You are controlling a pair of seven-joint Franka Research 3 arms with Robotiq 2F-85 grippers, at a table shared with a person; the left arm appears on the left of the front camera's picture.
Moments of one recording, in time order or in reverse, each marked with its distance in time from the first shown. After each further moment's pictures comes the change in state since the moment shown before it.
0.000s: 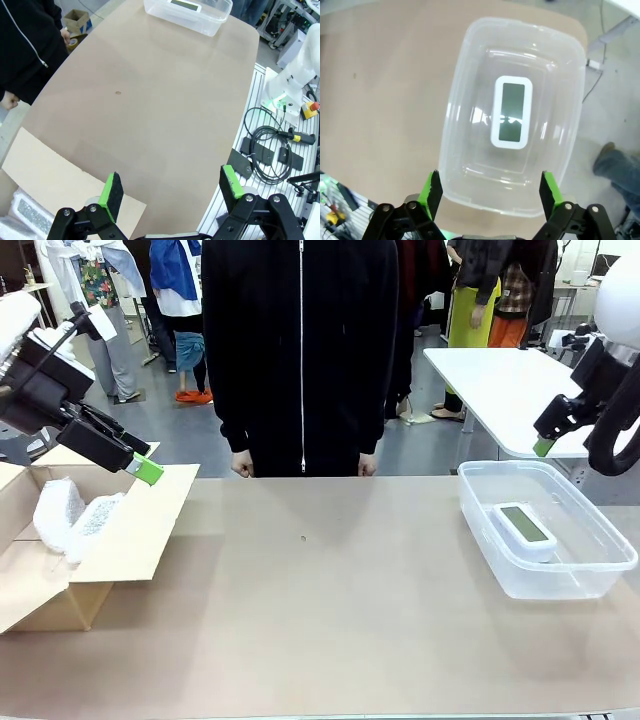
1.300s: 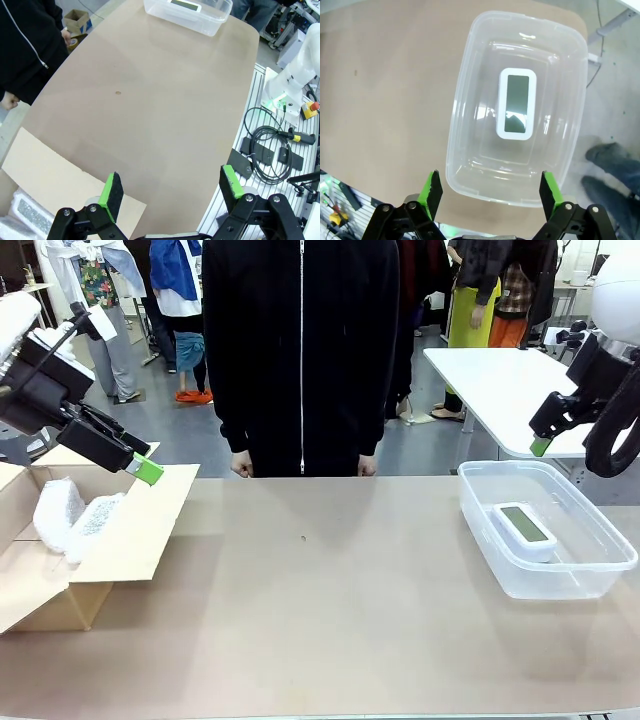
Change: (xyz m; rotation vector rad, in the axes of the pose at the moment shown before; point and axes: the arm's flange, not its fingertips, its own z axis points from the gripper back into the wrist) left arm 0.000 0.000 0.000 0.000 0.000 0.000; right arm -0.003 0.013 0.006 -0.016 0.022 -0.022
